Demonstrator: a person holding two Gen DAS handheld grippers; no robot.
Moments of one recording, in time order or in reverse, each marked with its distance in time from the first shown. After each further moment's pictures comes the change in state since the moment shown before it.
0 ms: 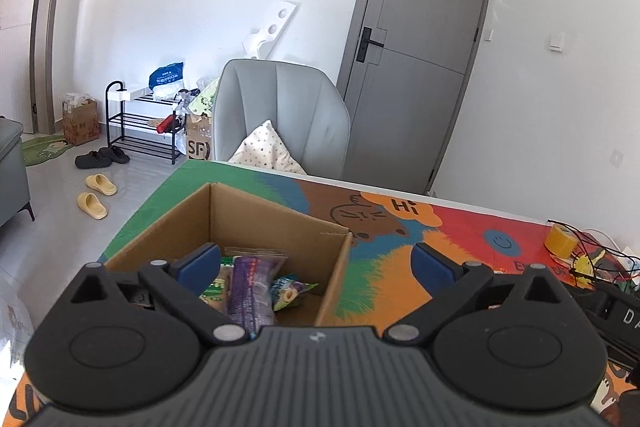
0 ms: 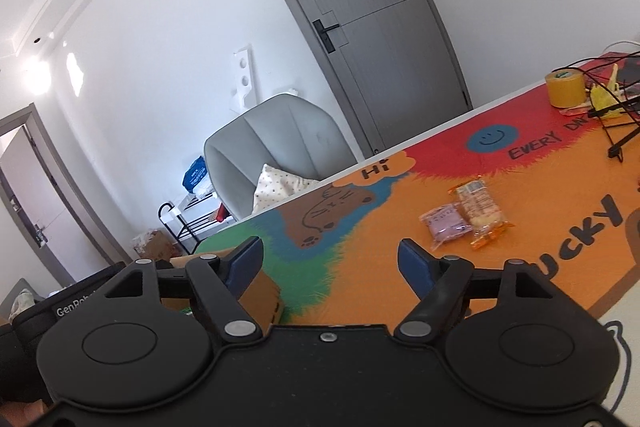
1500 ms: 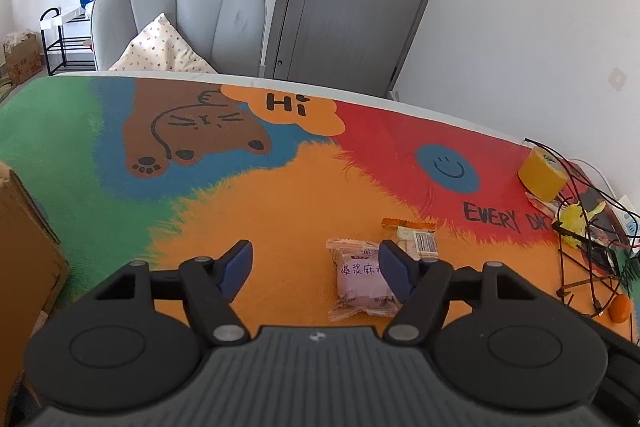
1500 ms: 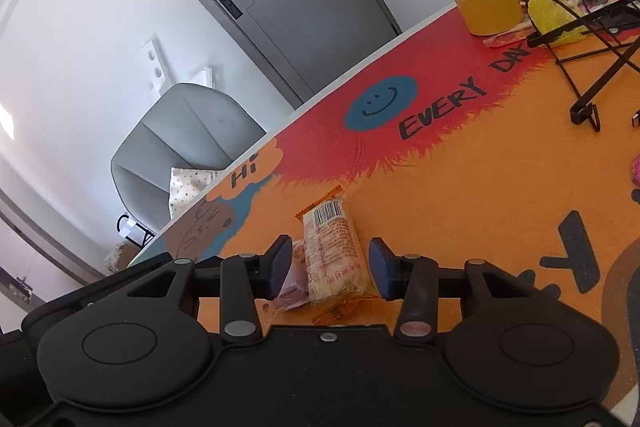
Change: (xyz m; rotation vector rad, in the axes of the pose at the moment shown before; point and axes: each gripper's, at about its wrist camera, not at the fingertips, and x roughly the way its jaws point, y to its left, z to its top) left arm 0.173 -0.173 -0.029 0.018 0.334 -0.067; right arm 0.116 -0.156 0.041 0.236 0.170 -0.092
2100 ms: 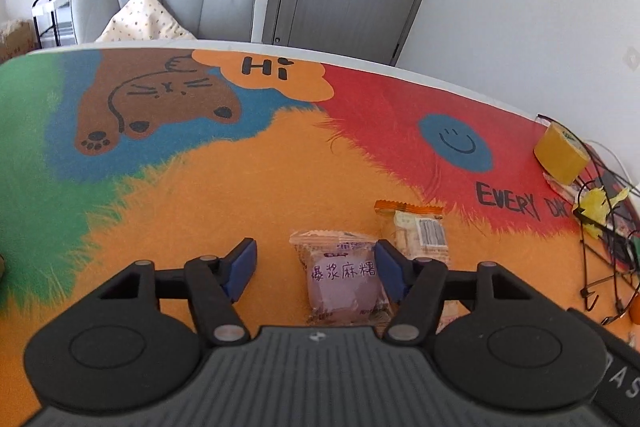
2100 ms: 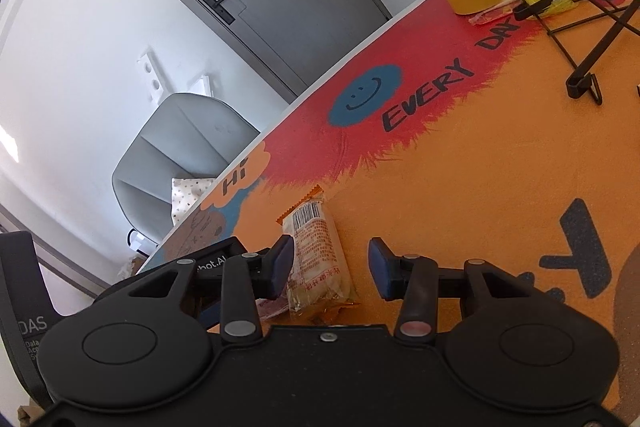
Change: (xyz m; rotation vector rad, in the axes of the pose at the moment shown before) left arm 0.051 -0.018 -0.009 0.020 0.052 0.024; right arm 0.013 -0.023 -0.001 0.068 0.005 0.035
